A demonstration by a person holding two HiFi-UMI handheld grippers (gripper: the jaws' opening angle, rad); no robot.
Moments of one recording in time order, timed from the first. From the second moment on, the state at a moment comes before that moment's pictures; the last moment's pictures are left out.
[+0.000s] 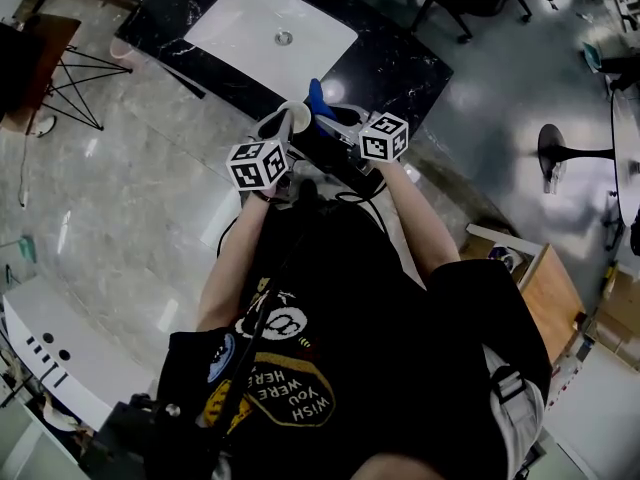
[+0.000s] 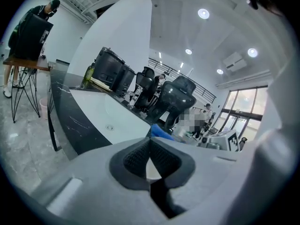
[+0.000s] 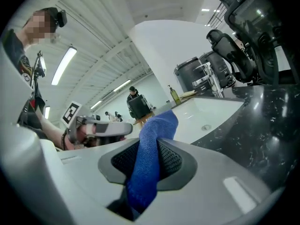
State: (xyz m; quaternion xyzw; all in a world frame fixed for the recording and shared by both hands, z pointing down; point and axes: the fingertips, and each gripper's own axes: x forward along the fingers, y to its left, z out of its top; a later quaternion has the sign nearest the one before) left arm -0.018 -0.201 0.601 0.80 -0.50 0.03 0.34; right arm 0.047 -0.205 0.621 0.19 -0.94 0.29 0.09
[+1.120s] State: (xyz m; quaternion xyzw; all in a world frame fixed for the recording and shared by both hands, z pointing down) left arm -0.024 -0.163 0.596 0.80 -0.50 0.02 0.33; right arm 0.065 -0.149 0.673 0.28 -0.88 0.12 0.35
